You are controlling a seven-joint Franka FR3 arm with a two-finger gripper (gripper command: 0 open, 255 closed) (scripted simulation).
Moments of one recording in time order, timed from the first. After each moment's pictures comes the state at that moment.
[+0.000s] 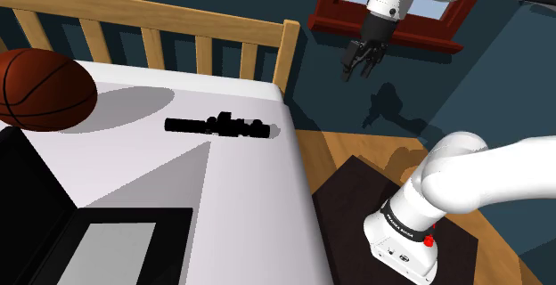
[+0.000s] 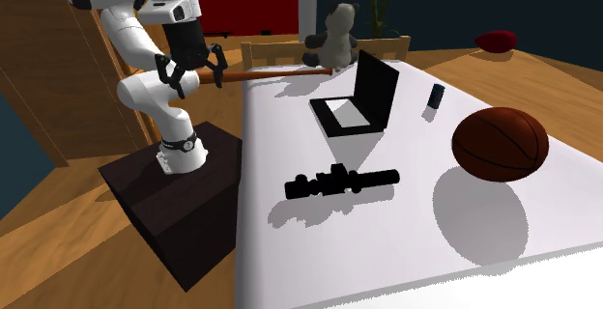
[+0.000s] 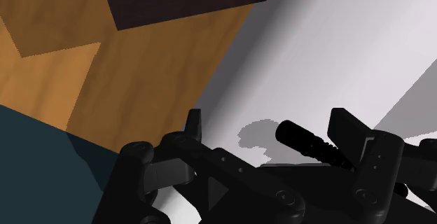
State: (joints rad) arm -0.01 -0.79 -0.07 -2.44 -0.02 1.66 0.12
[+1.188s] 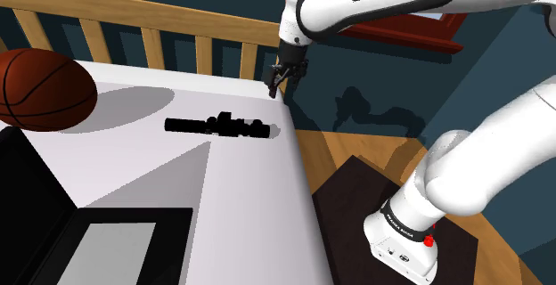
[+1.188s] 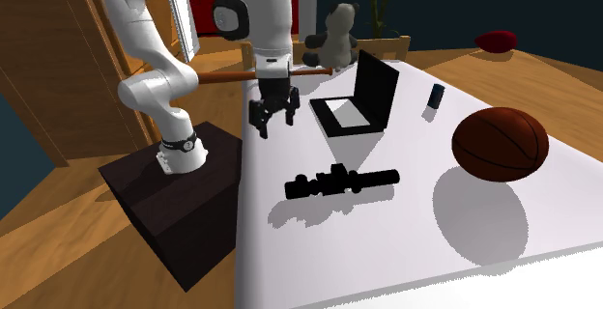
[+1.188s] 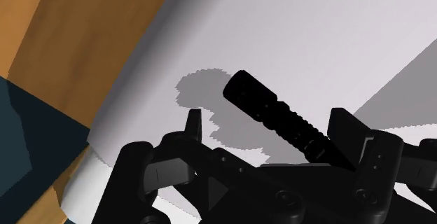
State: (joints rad) arm 0.08 -0.24 0.08 -2.27 -0.01 2.04 0.21
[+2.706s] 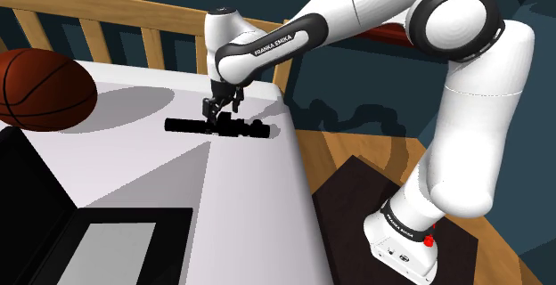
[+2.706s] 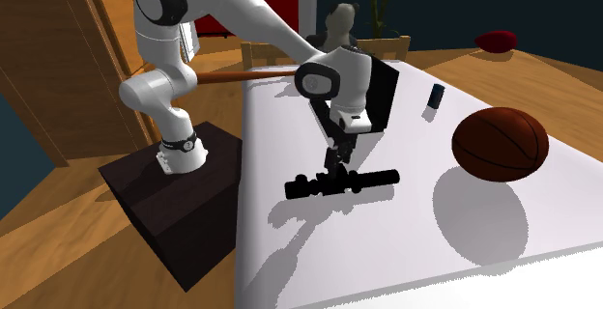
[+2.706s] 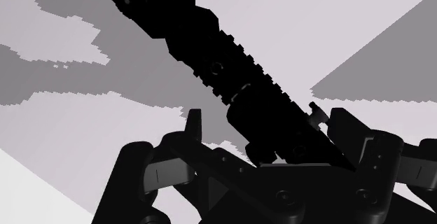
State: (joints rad) arm 0.18 0.38 0.15 -1.85 -0.18 2.21 0.35
